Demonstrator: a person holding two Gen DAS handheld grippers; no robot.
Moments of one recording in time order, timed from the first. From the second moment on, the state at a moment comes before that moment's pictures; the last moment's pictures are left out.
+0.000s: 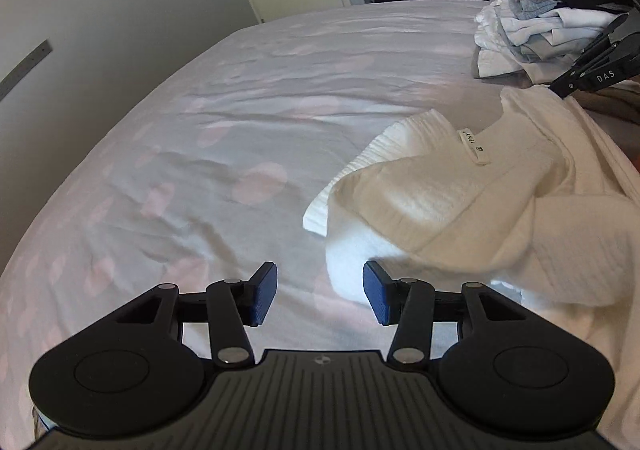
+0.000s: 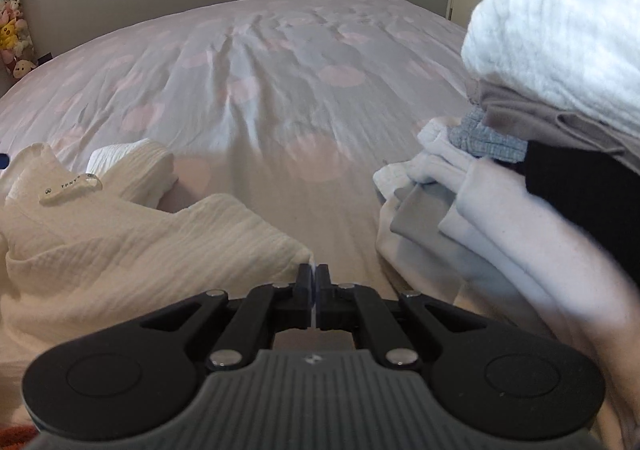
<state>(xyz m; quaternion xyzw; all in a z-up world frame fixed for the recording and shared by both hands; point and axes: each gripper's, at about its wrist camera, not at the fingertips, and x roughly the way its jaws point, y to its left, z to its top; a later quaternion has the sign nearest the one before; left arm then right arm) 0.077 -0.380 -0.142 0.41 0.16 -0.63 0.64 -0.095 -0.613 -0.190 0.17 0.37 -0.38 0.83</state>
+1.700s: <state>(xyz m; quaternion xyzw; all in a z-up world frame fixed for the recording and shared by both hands) 0.076 -0.191 0.008 0.26 0.24 -0.45 0.82 -0.044 -0.569 -0.112 0.18 0.35 -0.18 0.90</state>
